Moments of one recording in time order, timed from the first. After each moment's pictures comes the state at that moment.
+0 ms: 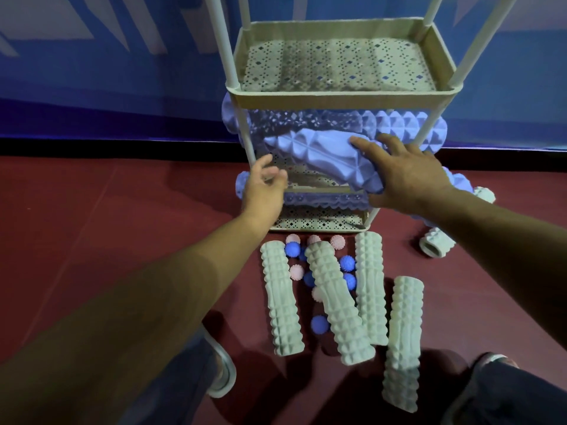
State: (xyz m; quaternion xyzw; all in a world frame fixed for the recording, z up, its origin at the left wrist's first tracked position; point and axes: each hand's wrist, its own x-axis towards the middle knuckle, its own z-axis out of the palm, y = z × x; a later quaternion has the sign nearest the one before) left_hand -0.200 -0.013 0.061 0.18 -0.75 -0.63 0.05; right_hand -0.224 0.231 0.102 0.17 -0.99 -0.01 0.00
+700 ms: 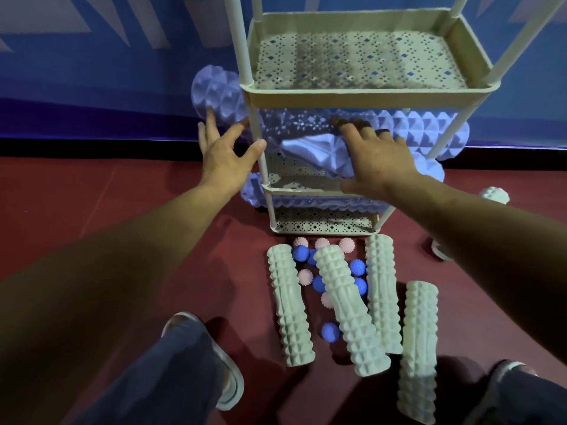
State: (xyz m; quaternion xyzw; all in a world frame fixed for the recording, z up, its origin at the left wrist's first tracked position) left_hand -0.259 -0.106 0.071 0.07 -0.91 -0.39 0.10; right_hand -0.259 0.158 0.097 0.15 -0.99 0.01 0.01
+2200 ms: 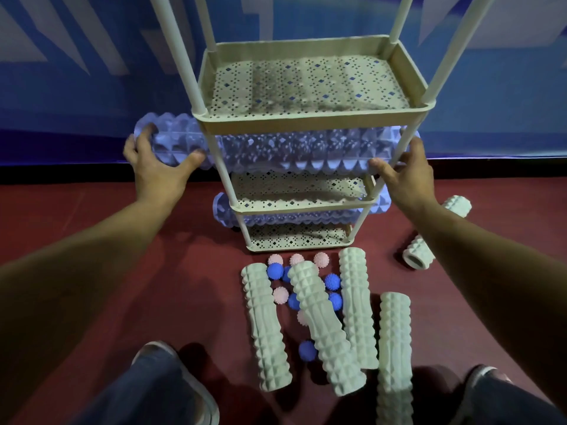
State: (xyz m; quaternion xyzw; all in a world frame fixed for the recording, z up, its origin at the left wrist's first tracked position) left_hand -0.277 -0.129 0.071 0.14 -0.86 -0.44 0.21; right_hand -0.273 0.276 0.054 -0.09 -0.86 0.49 0.11
